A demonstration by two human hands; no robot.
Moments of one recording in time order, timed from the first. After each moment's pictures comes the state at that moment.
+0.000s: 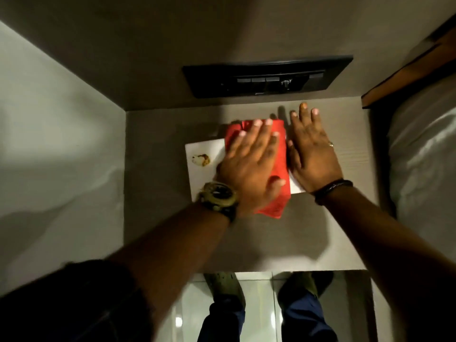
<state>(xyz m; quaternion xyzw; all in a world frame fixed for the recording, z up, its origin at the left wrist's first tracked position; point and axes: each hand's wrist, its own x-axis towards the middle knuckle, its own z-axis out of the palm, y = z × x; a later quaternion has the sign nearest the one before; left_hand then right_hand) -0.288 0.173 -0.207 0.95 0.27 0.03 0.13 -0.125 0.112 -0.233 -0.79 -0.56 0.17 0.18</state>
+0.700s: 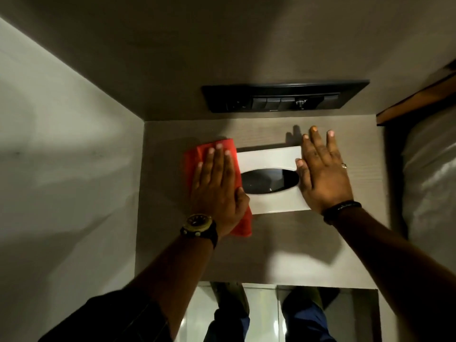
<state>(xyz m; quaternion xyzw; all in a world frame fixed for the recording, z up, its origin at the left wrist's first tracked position) -0.348 0.178 -0.230 0.88 0.47 -0.01 0.10 -0.124 0.113 -0.245 -0.81 -0.55 0.16 0.12</state>
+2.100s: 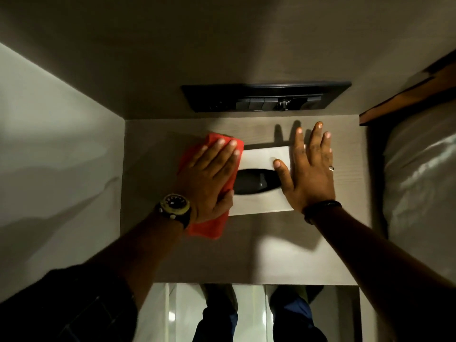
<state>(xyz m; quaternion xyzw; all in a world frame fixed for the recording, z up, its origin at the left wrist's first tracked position) -0.346 0.221 -0.240 0.97 0.25 -0.02 0.06 -0.126 0.116 -0.243 -0.84 -0.51 0.15 0.09</state>
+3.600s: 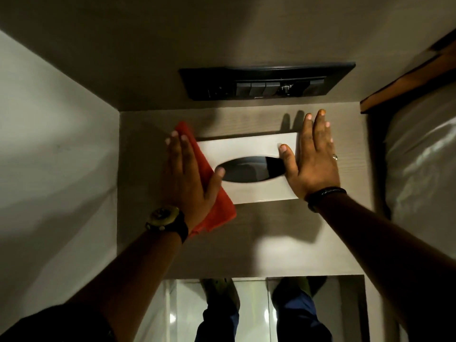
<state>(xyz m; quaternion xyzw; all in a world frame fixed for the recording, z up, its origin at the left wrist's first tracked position) -0.364 0.194 -0.236 0.81 0.54 0.04 0.21 -0.126 0.114 -0.255 -0.86 -0.48 0.14 0.12</state>
